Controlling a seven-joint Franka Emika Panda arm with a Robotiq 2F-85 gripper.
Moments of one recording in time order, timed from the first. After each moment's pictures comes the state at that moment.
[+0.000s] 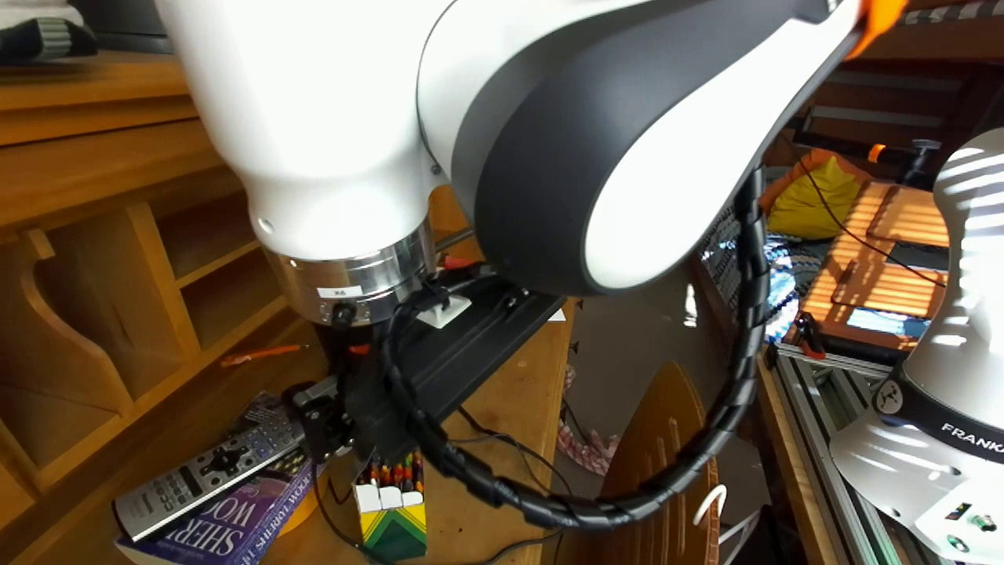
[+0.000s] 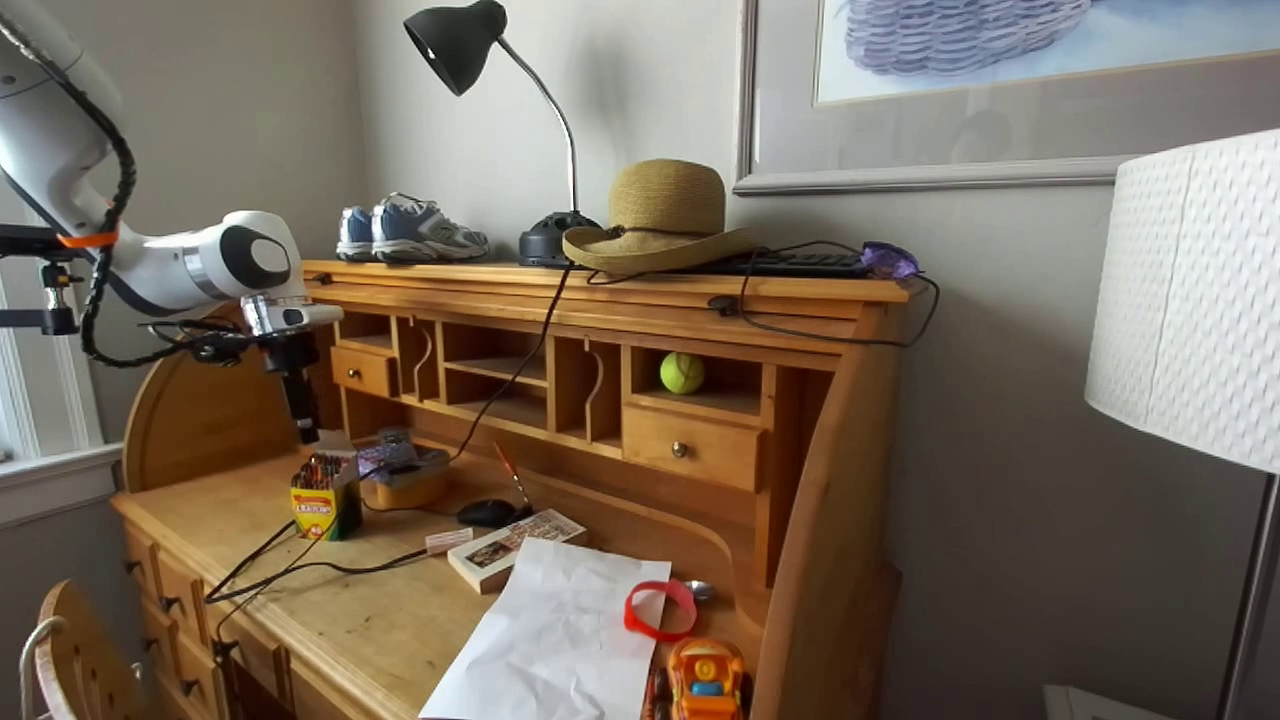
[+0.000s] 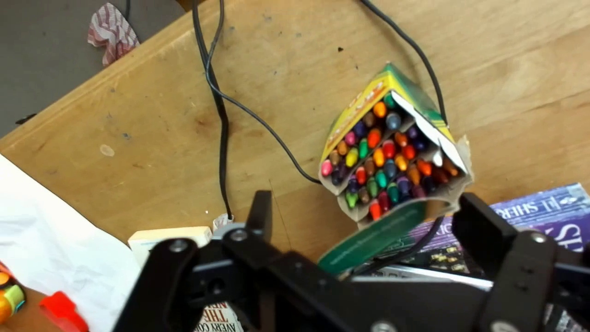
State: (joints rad) arm 0.33 0.28 0.17 -2.06 -0.40 2.25 1.12
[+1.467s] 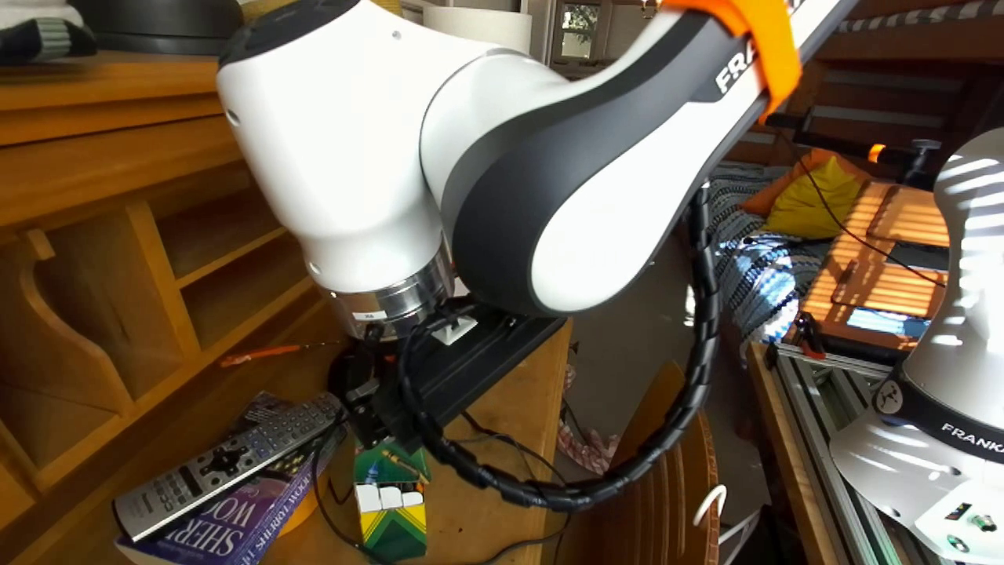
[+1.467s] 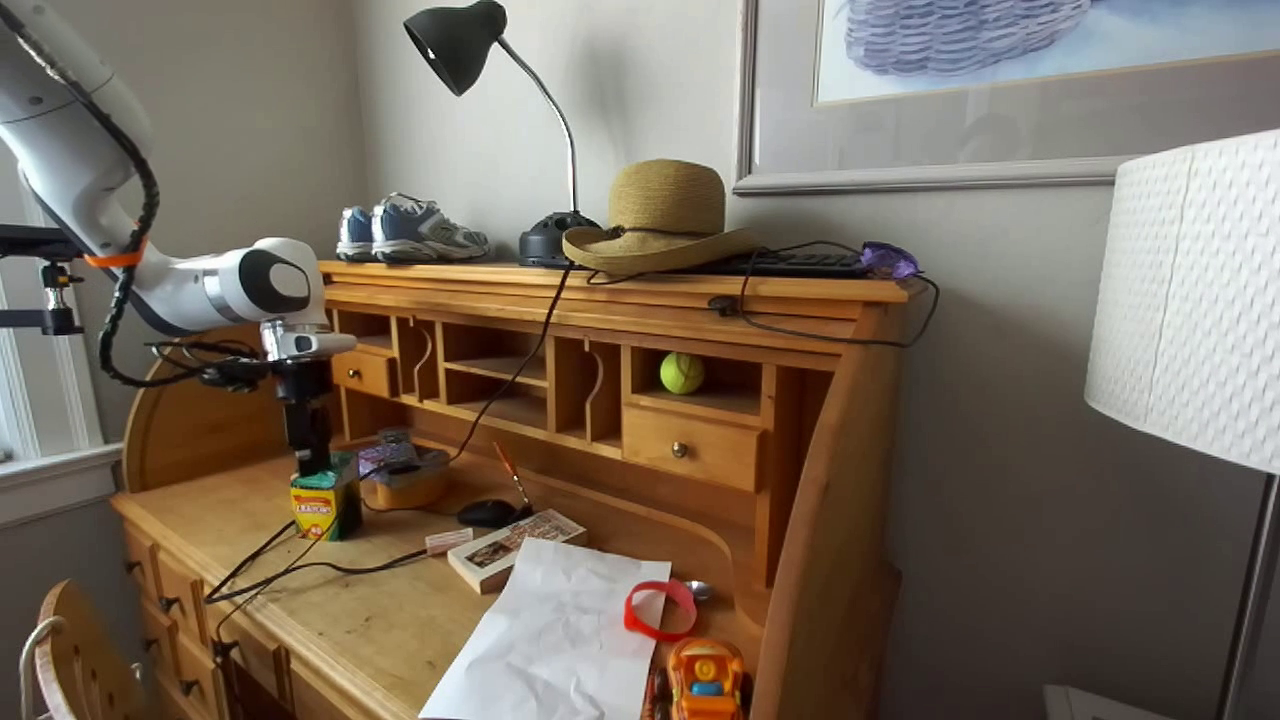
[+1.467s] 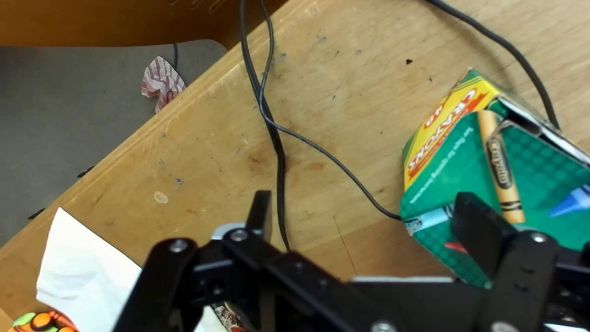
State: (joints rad) arm 0.32 0.34 0.12 -2.07 -0.37 2.21 1.18
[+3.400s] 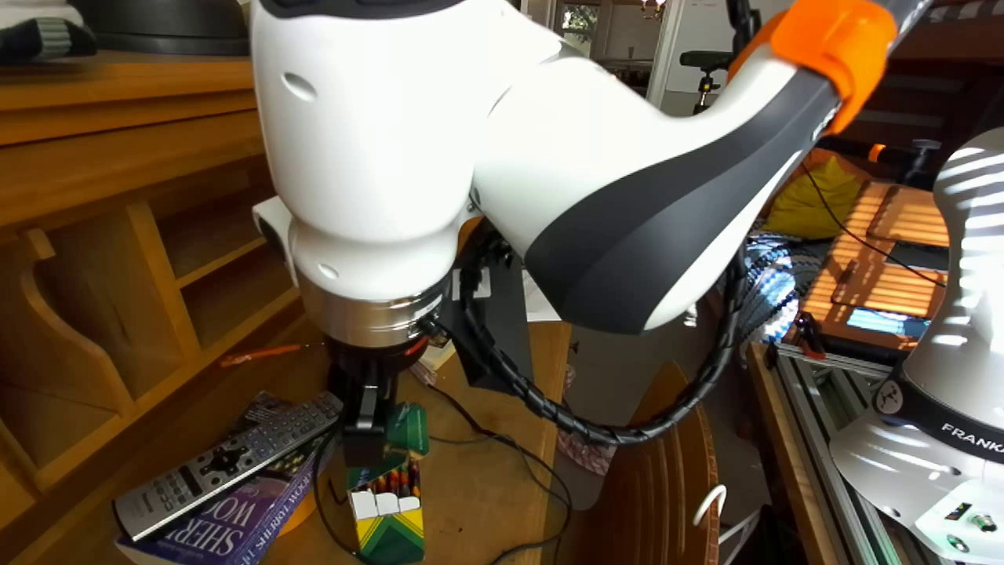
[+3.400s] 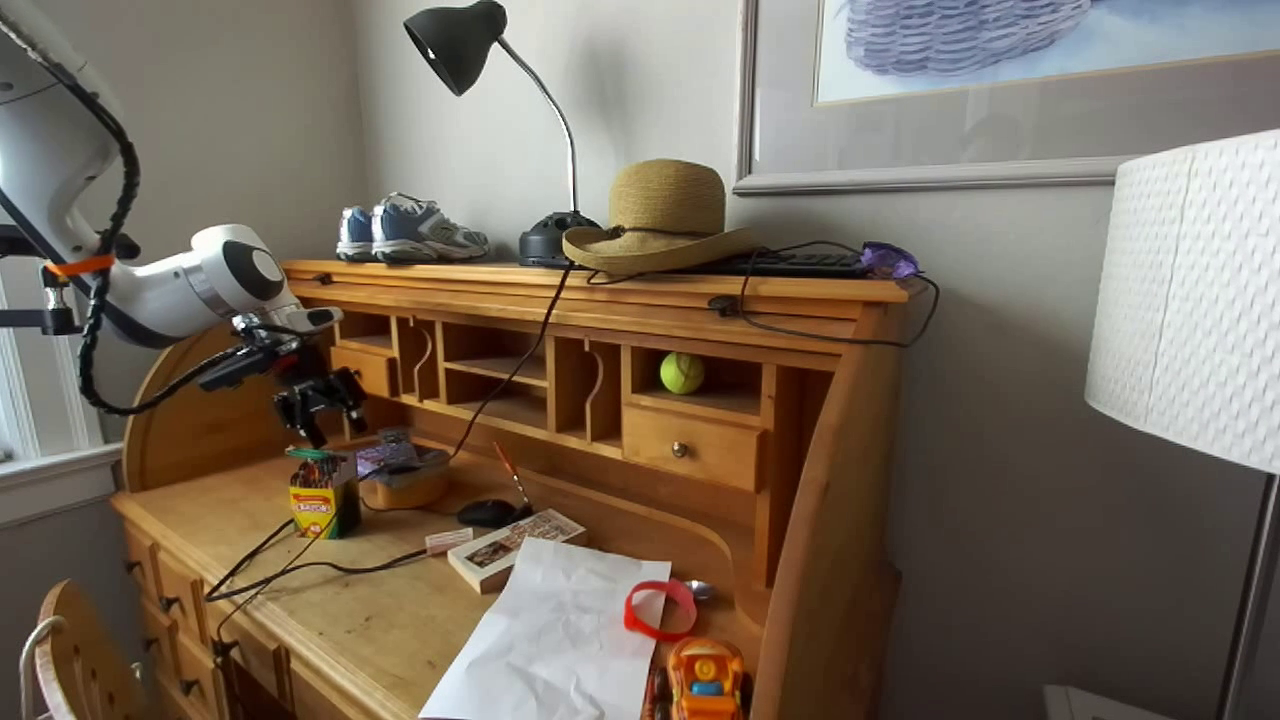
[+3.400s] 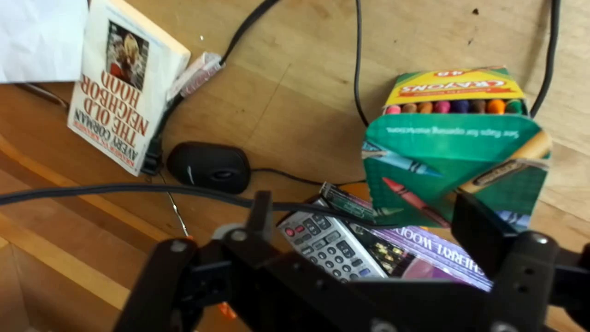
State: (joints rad) arm 0.32 0.28 0.14 -2.14 -0.71 2.45 0.55
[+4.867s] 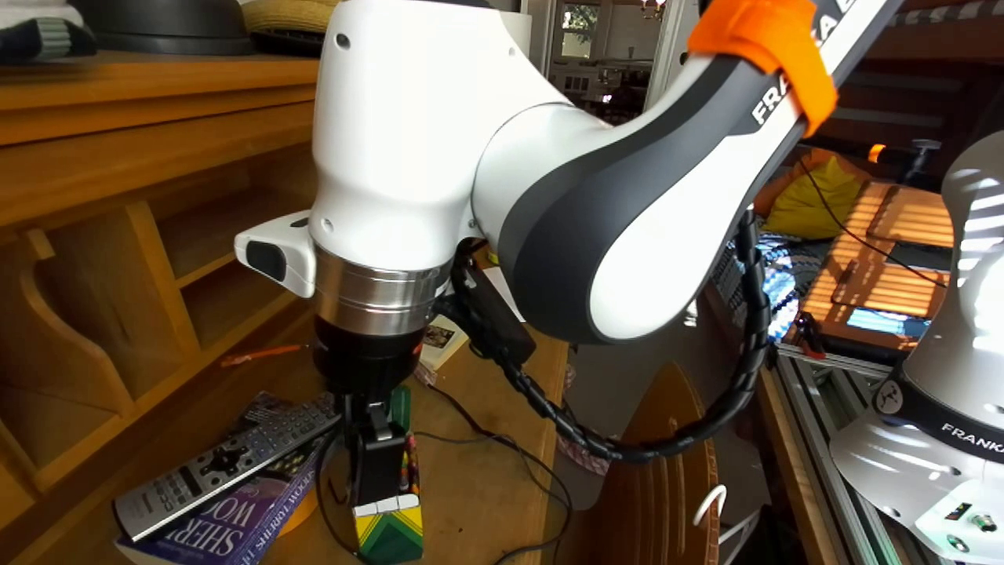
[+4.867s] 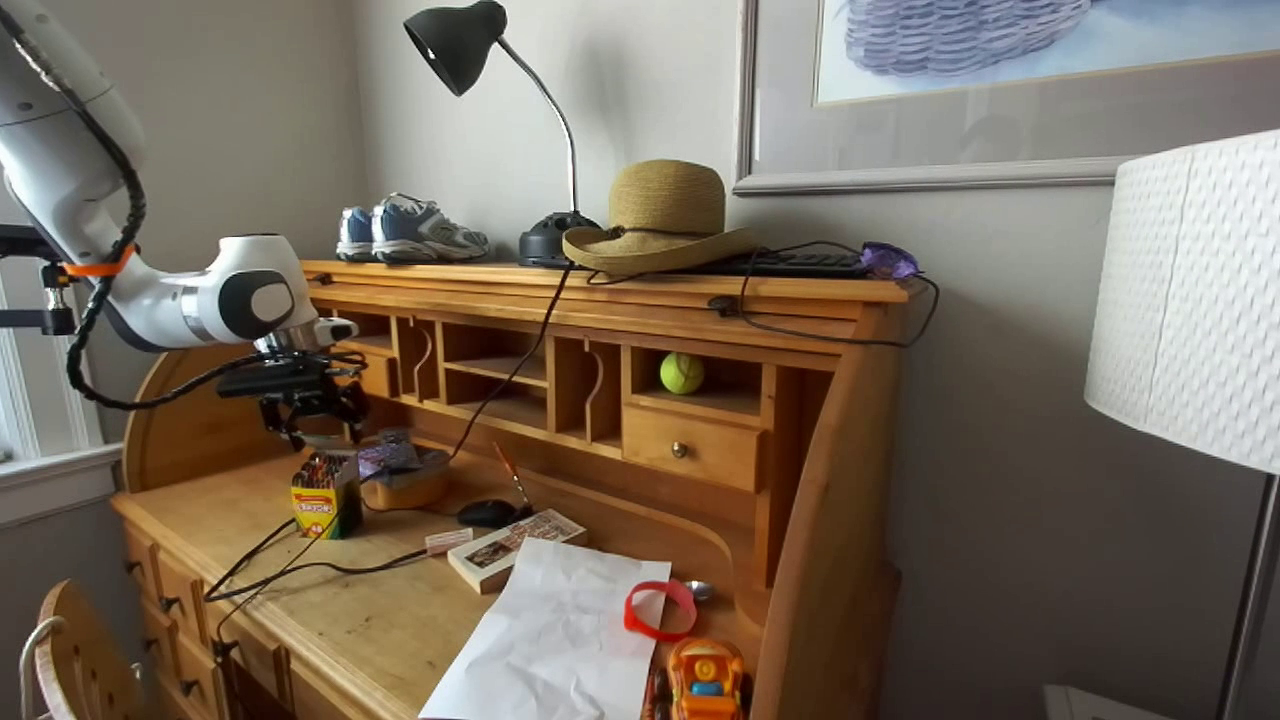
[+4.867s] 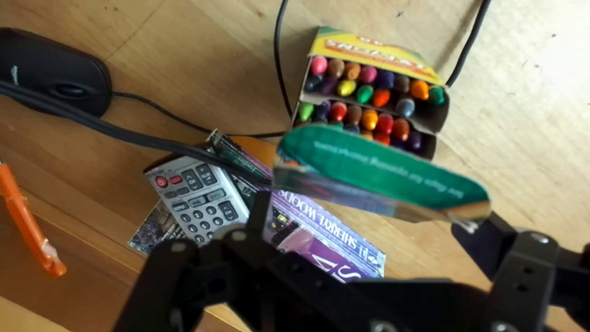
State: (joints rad) arm 0.21 0.32 0.22 -2.19 -0.29 2.72 -0.14
